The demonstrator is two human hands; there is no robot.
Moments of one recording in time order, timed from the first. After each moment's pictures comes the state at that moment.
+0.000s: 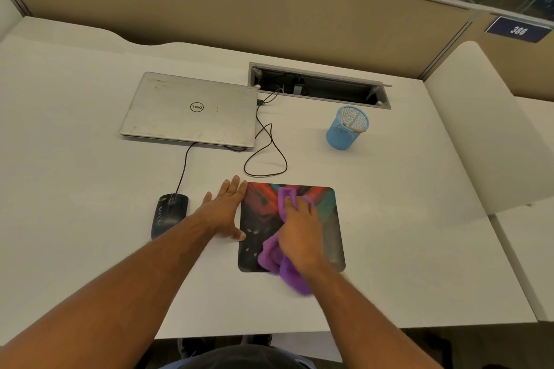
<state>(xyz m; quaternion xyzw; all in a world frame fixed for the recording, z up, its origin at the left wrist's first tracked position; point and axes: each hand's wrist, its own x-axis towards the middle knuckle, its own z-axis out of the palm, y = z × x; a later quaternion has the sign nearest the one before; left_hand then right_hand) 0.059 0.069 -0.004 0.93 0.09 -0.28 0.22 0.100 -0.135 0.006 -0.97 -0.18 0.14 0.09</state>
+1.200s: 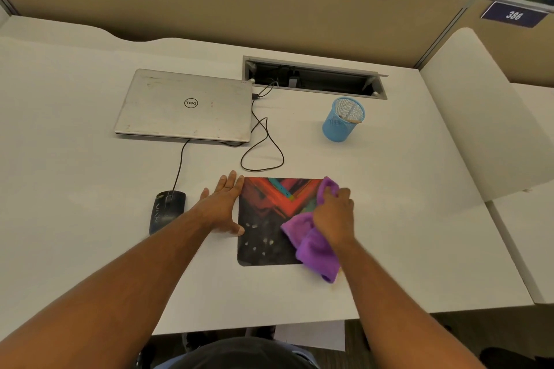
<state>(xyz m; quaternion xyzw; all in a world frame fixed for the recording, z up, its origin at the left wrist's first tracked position) 0.060 0.070 -0.004 0.93 0.09 -0.29 0.22 0.144 -0.180 0.024 -0.98 -0.01 0.15 0.11</state>
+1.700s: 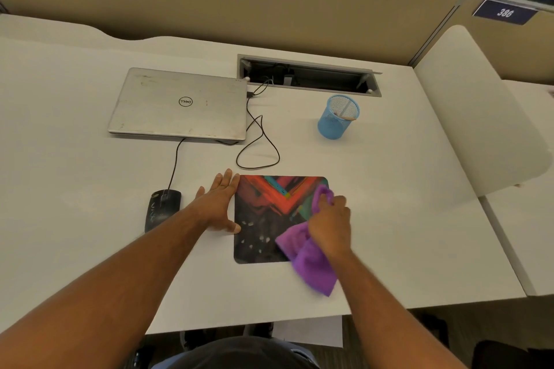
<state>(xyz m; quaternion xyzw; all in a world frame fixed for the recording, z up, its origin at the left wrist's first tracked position) 0.060 0.069 0.001 0.93 0.09 -0.29 0.22 0.120 -0.185 0.021 -0.98 -0.01 0.17 0.11</state>
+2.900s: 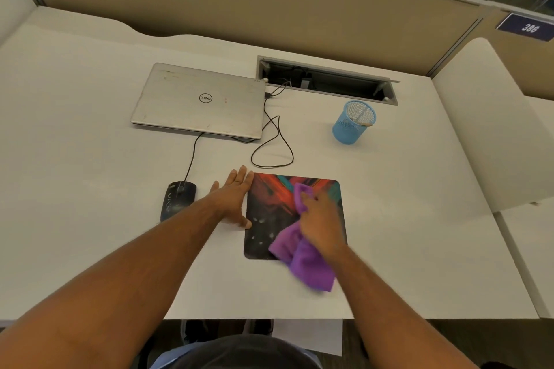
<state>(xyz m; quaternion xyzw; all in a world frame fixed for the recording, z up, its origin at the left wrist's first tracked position) 0.063 0.067 0.012 0.93 0.08 -0.30 0.21 0.118 -0.156 0.020 -0.96 -0.11 0.18 0.17</state>
